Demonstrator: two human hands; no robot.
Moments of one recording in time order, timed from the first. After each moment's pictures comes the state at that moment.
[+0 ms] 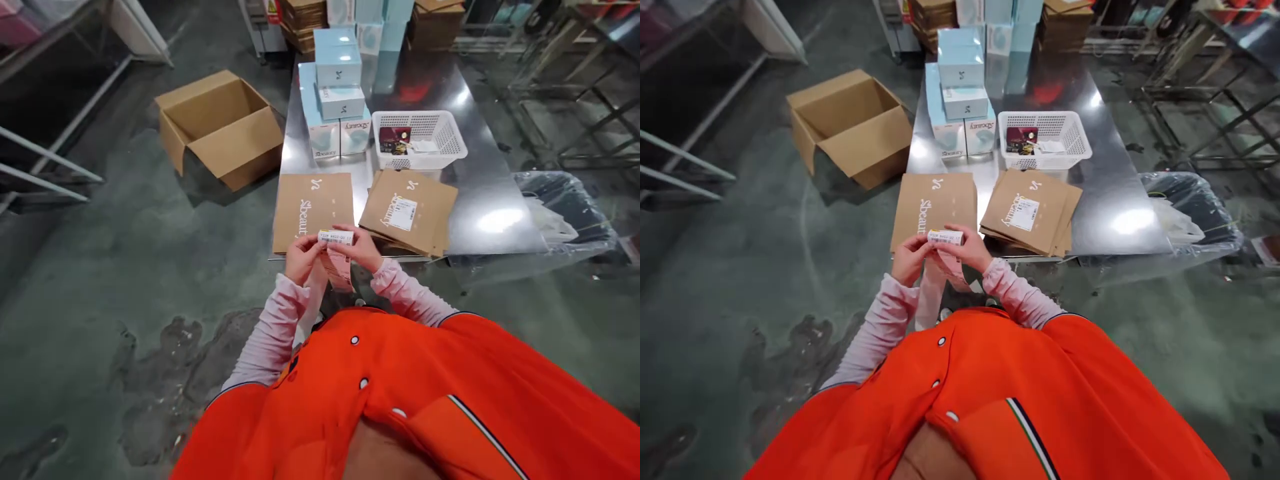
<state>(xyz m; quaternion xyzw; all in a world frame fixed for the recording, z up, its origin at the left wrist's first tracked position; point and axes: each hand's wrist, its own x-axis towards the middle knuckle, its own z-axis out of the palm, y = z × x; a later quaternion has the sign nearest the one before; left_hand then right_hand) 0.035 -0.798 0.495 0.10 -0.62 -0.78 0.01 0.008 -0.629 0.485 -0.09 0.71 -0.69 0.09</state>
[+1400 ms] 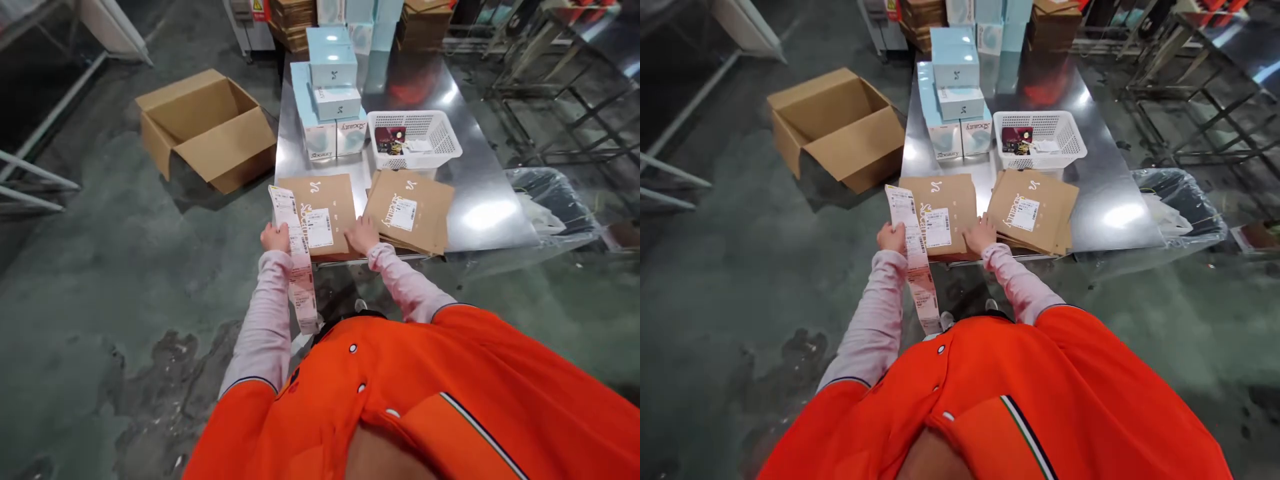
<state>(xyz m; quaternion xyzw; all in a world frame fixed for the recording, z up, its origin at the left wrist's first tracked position) -0.062 -0.895 0.425 0.27 -0.87 -0.40 0.07 -0.050 -0.641 0.426 -0.05 0.98 -0.18 0.08</state>
